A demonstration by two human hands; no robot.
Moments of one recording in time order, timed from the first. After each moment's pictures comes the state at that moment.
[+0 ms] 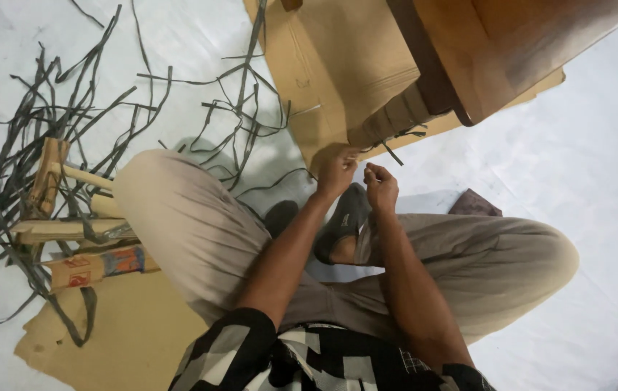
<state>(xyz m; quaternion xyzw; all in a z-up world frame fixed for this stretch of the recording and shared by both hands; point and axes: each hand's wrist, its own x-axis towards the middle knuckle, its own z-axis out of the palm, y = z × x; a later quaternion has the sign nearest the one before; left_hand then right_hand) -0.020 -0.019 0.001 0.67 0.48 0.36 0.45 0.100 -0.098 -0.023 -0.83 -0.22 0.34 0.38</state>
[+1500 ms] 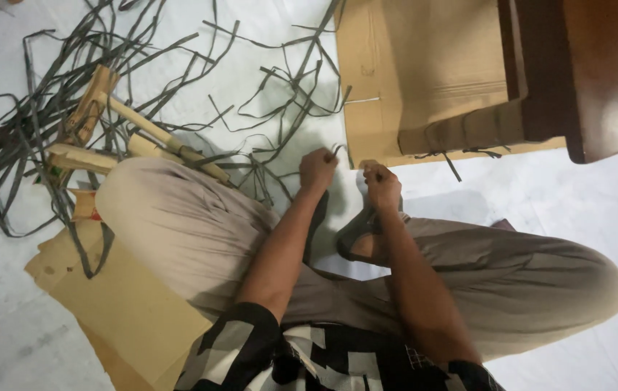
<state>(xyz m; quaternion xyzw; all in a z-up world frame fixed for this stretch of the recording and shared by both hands) -0.150 -0.010 -0.060 0.53 0.69 0.18 0.45 0.043 -0.068 -0.066 -0.81 -0.40 0.38 0.20</state>
